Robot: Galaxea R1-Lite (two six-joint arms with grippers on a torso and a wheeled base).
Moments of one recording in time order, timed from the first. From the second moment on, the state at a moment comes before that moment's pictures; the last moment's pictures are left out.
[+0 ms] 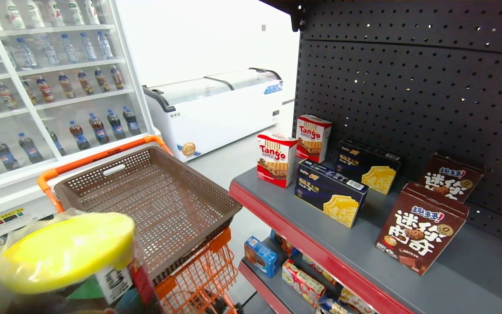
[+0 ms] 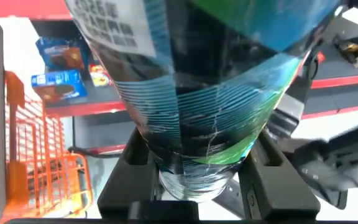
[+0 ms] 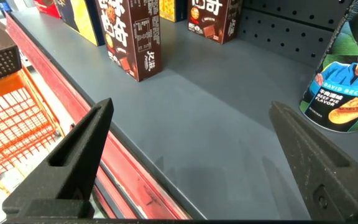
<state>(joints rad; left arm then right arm) -0.62 0.93 -0.53 0.02 -0.46 -0.03 0.00 0.01 0.00 0.00 0.02 0.01</state>
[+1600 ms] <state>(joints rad) -0.62 1.04 -0.58 0.02 -0.45 -0.02 0.00 0.01 0.00 0.00 0.02 0.01</state>
